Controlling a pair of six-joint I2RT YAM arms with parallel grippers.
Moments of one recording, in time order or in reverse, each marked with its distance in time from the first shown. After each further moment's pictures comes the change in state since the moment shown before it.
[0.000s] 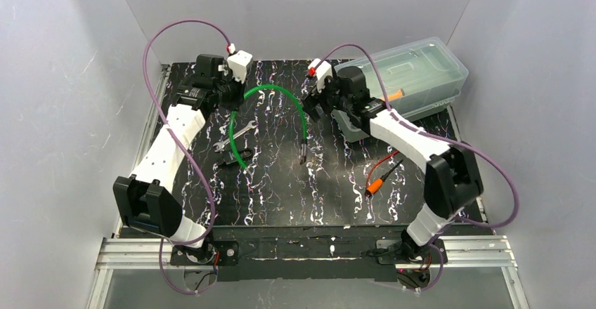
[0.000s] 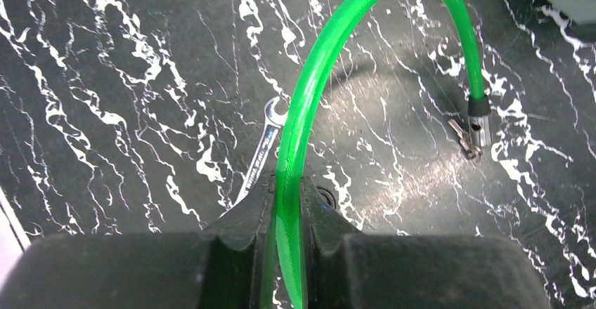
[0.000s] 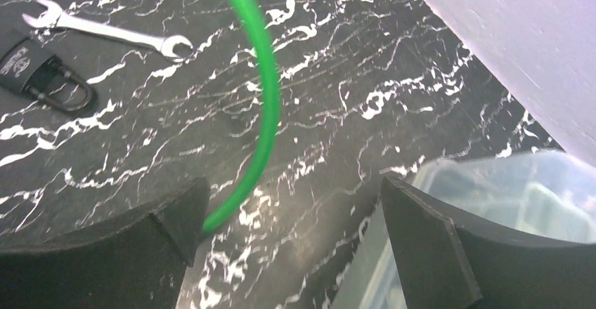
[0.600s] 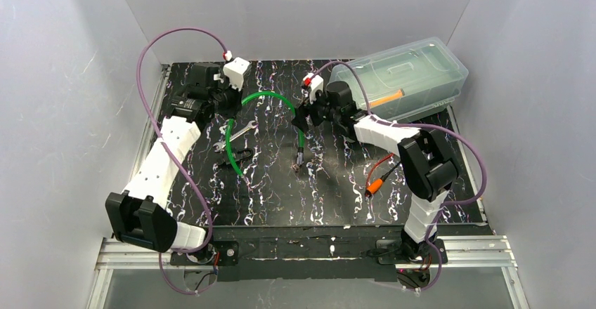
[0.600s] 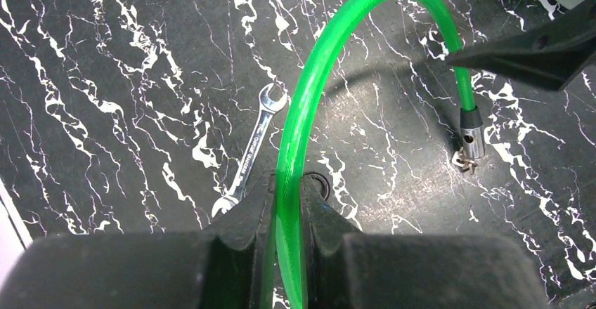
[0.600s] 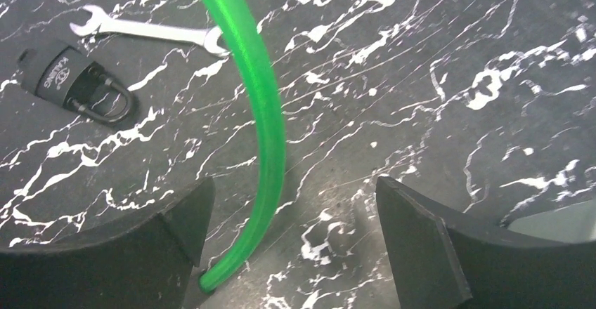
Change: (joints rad) left arm -0.006 -0.112 -0.114 0.010 0.011 0.016; right arm 0.013 0.216 -0.079 0.289 -0.117 0.210
